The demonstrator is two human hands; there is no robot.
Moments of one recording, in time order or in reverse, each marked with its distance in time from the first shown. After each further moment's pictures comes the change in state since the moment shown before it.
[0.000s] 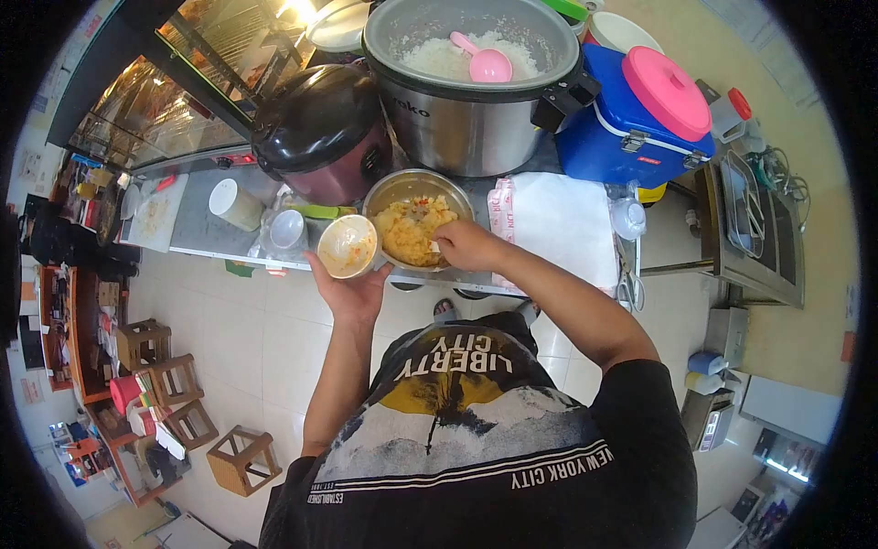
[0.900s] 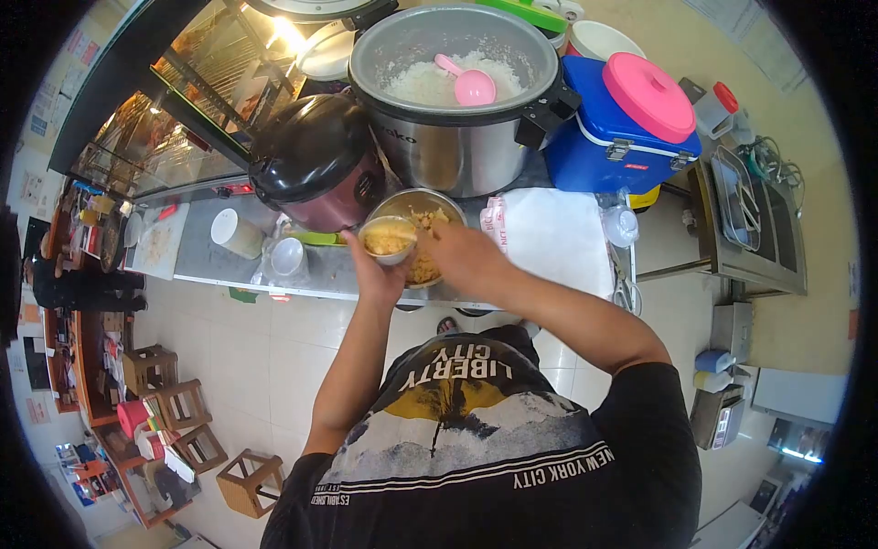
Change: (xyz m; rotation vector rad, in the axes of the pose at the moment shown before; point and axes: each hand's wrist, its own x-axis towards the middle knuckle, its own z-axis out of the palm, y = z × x) left_hand 0.074 -0.048 0.001 0.119 -0.009 -0.161; right_hand -0.027 -0.066 -0.040 -0.505 0.207 -0.143
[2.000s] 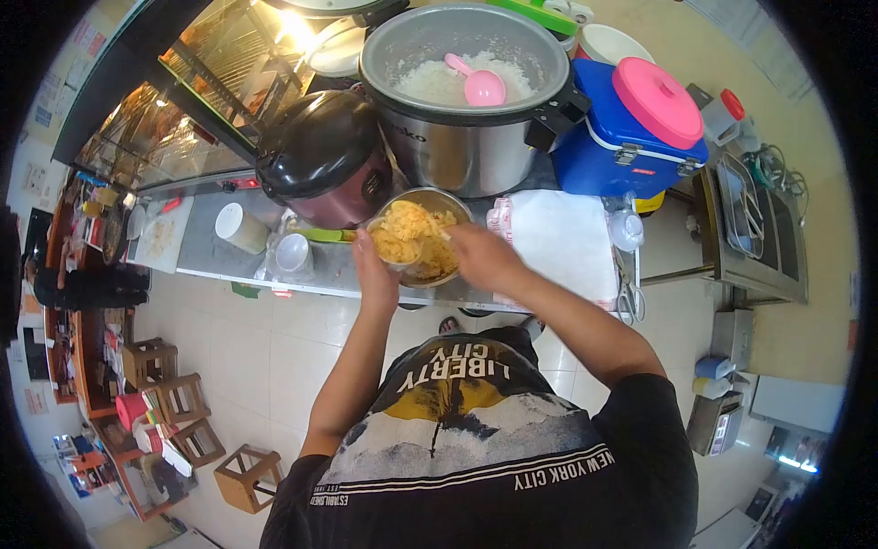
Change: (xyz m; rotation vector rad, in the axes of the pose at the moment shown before) left_hand -0.017 0.003 0.001 0.320 0.122 0.248; right_hand -0.012 0.033 0.037 0.286 0.191 0.102
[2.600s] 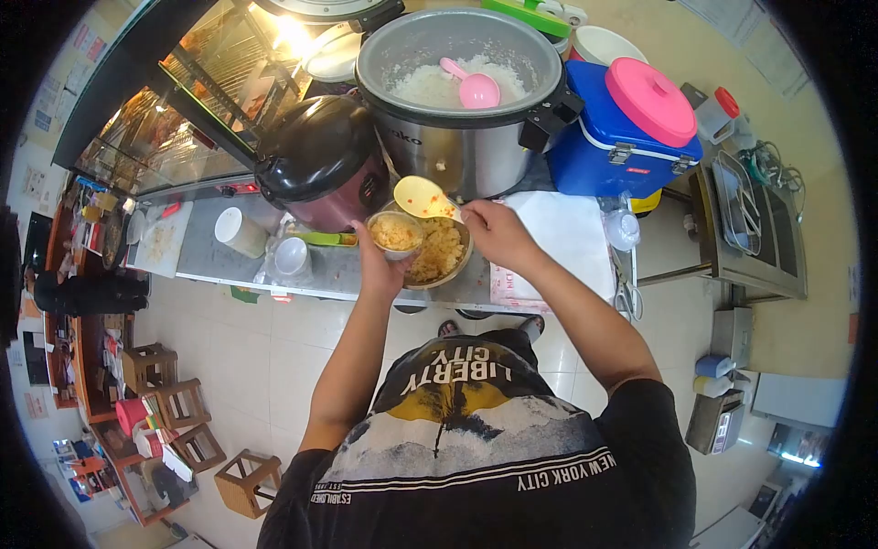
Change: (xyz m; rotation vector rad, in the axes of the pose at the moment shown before) left_hand 0.029 -0.007 0.004 -0.126 -0.089 -0.248; right_hand 0.020 0.003 -0.040 0.250 0.023 0.291
